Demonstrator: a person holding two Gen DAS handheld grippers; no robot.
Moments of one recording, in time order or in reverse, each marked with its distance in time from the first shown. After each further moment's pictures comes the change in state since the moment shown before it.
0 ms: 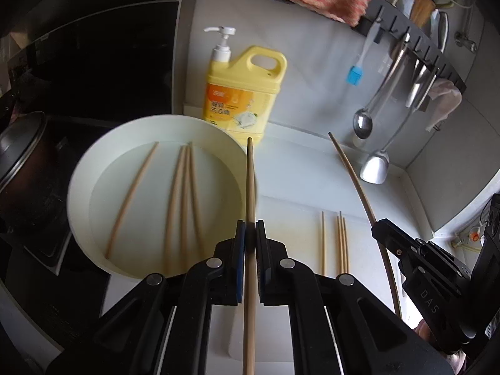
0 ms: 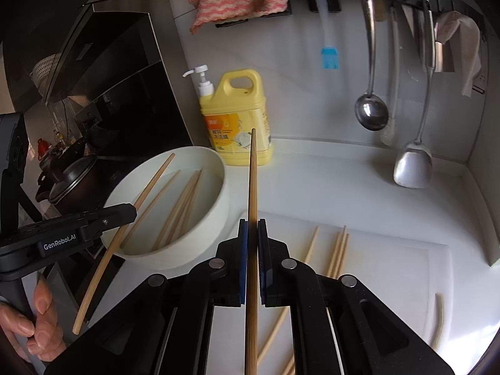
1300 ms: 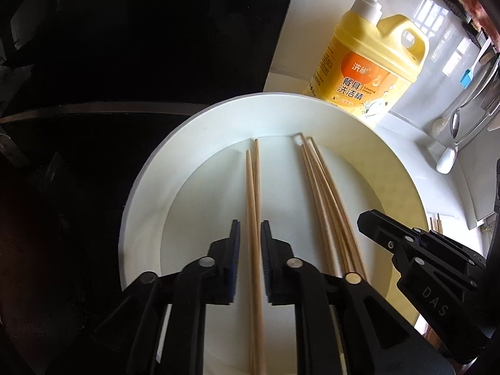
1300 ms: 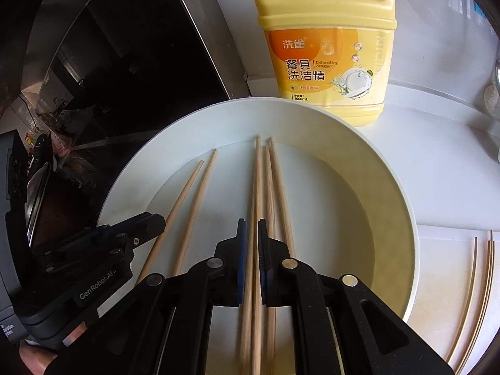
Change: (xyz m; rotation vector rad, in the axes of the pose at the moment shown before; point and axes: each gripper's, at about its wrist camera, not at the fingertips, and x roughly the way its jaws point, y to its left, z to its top) left arm 0.133 0.173 0.072 0.060 0.228 0.007; right arm 0.215 0.128 0.048 0.153 0.288 -0.043
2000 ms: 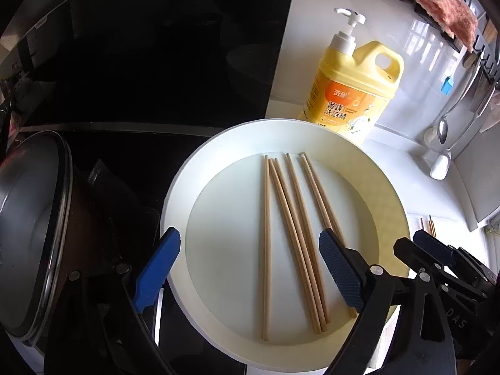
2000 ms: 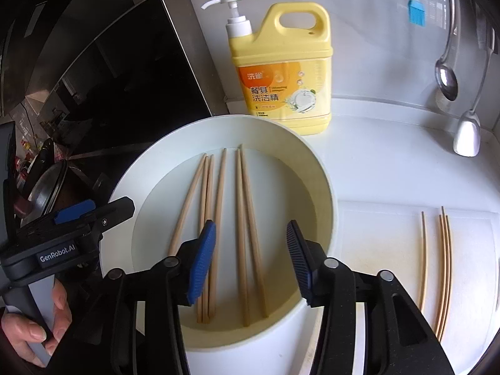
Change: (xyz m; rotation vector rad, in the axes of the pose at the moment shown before) left arm -0.059 -0.010 -0.024 0.018 -0.107 0.054; right arm -0.077 -0.022 -0.044 0.017 -0.110 -0.072
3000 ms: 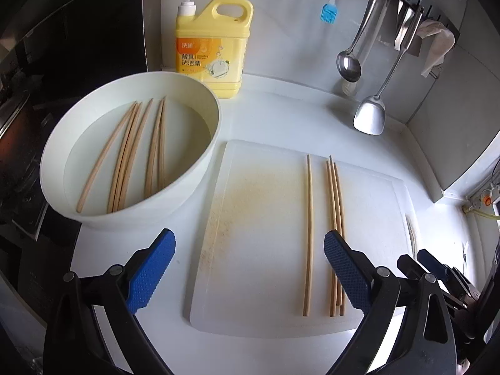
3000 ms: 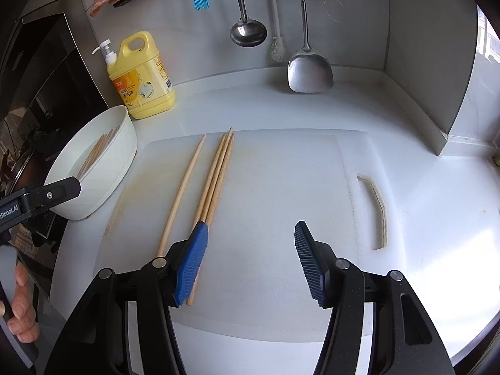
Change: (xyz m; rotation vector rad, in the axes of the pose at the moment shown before) left arm -0.031 -0.237 -0.121 -0.010 -0.008 -0.022; right arm -0.116 -0.259 -0.126 0.074 -0.036 -0.113
